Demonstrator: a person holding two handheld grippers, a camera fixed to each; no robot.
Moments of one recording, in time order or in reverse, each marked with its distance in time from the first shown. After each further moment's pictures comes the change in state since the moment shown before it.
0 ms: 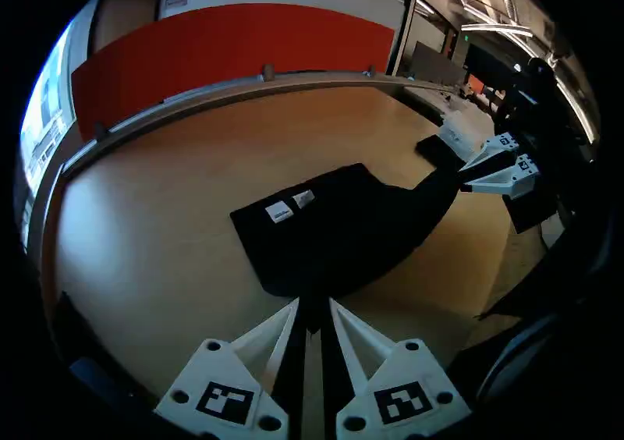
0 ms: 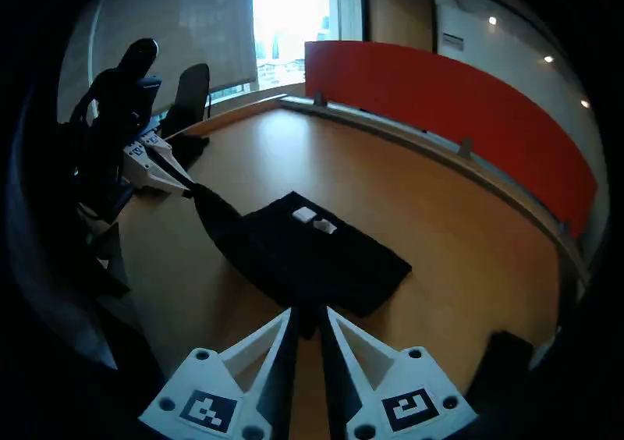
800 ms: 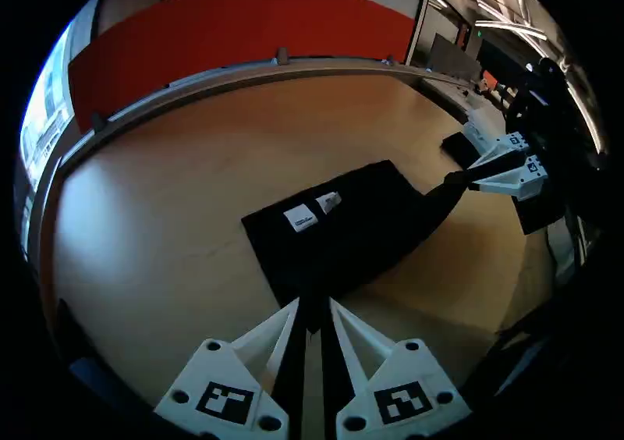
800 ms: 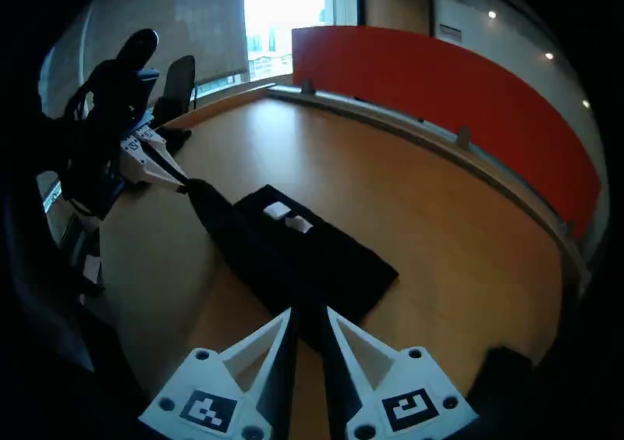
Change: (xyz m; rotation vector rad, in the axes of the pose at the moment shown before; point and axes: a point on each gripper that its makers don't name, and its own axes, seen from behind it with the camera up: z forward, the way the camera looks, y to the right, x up) left arm 0.016 -0.032 0.050 0.035 -0.063 -0.028; right arm 0.000 0.049 0.044 -0.020 -0.037 -0.001
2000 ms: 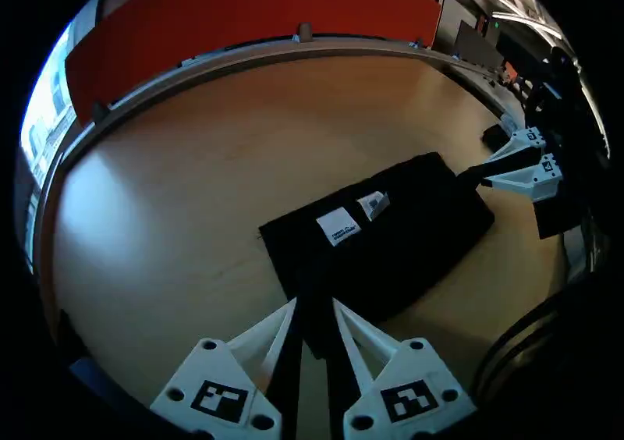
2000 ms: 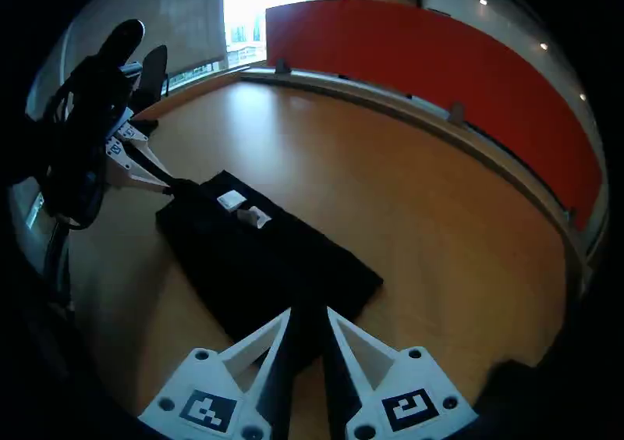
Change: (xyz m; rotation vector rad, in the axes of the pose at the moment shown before) left arm 0.004 -0.038 0.070 0.092 -0.061 -0.014; right arm -0.010 0.045 0.065 -0.059 -0.057 0.047
